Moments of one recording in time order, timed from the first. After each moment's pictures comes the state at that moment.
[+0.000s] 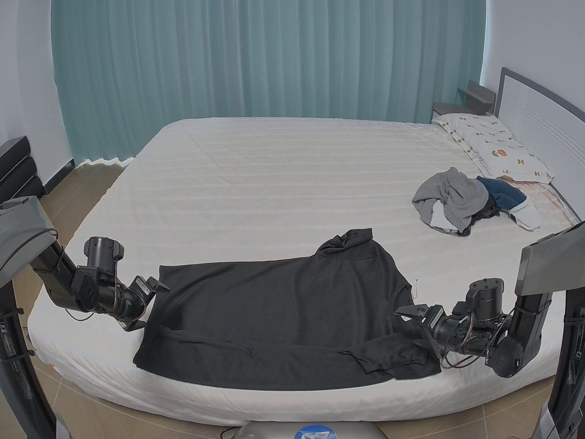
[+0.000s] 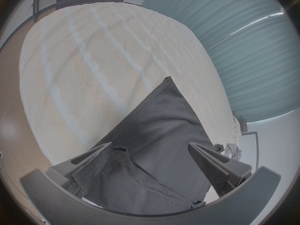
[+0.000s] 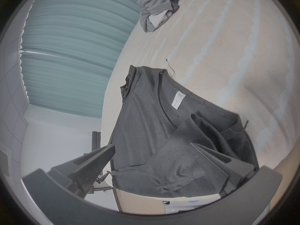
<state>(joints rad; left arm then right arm) 0.06 2.14 -0.79 -0.43 -0.22 -0.88 0.26 2.26 -0.33 -1.36 0.26 1.07</state>
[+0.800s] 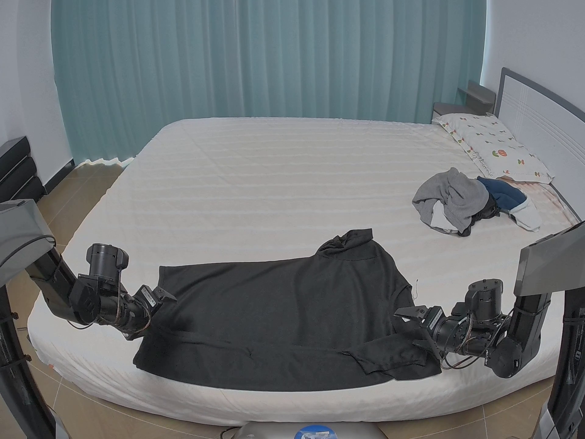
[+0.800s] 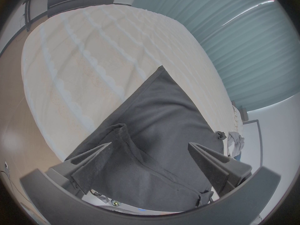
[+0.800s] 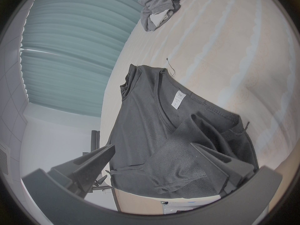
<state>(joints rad) 0.00 2.09 -0.69 -0.47 -0.17 -0.83 0.26 2.26 -0.33 -1.36 0.26 1.06</state>
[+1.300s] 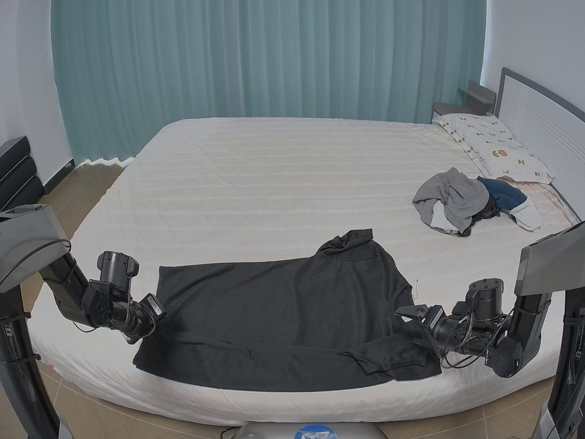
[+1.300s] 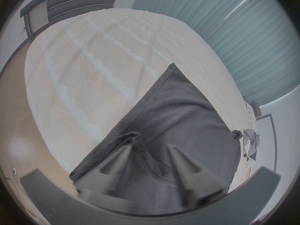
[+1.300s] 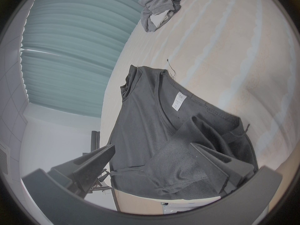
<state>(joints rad) -0.01 2.17 -0.72 -0.47 -0.07 -0.78 0.26 2.25 -0.33 -1.36 0.26 1.05</state>
